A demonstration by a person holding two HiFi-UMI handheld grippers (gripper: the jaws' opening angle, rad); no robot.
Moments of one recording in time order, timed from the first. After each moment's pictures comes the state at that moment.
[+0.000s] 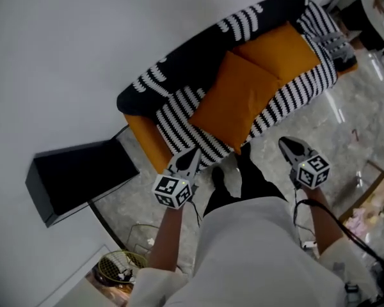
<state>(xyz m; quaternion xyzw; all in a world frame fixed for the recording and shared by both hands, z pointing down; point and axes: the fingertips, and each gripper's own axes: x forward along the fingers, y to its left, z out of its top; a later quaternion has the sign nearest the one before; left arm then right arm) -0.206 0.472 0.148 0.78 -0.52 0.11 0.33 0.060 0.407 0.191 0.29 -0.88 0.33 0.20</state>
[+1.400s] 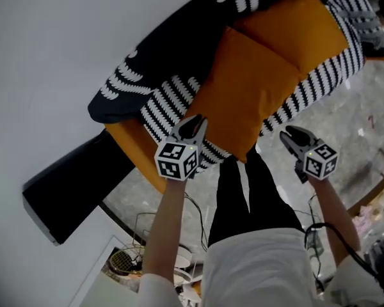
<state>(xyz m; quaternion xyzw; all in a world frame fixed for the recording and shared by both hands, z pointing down) -0.210 0.304 0.362 0.74 -0.48 0.22 0.41 0.048 0.321 0.396 0.27 -0.82 0.45 0.24</state>
